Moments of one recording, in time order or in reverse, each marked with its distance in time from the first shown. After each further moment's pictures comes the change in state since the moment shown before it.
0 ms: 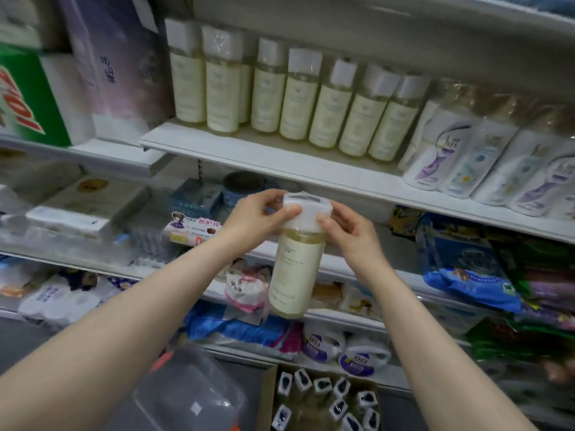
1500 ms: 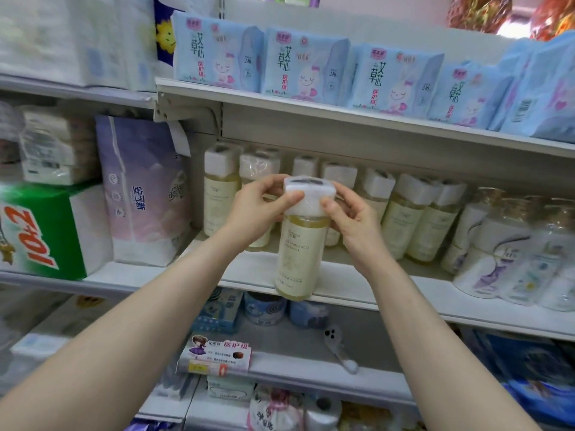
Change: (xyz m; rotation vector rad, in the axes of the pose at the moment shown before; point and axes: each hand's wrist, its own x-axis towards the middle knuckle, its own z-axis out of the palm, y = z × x) left_hand 0.181 0.056 -0.167 -0.120 0.154 0.247; right_hand 0.203 -0.124 0.102 0.056 0.110 -0.296
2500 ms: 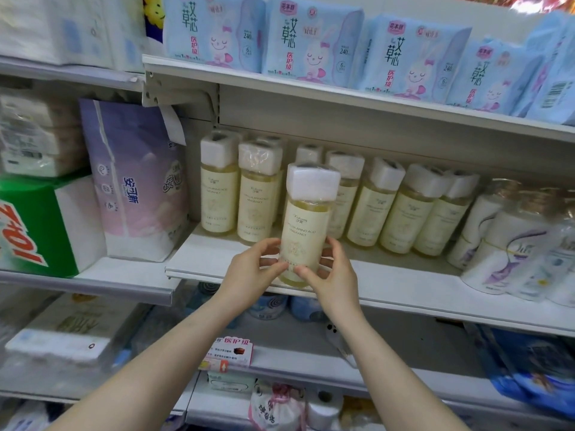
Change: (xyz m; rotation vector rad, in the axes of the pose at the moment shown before) left_hand -0.056 -0.099 0.011 0.166 -0.104 -0.183; right_hand -0.047 0.100 0.023 -0.458 0.106 0.194
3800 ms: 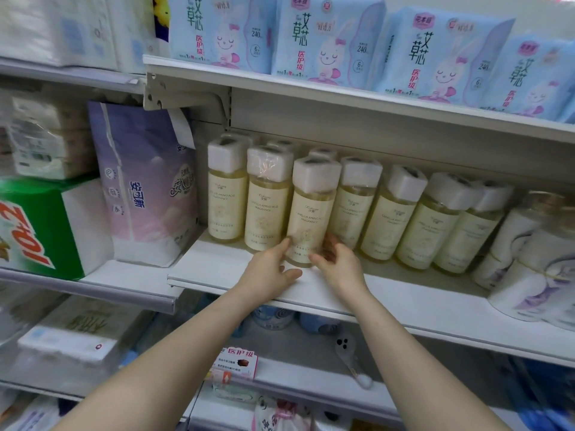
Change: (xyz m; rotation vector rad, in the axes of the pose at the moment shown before) left_hand 0.045 -0.008 0.016 0.258 -0.082 -0.049; right_hand 0.083 0.022 0.009 -0.045 -0.186 0.062
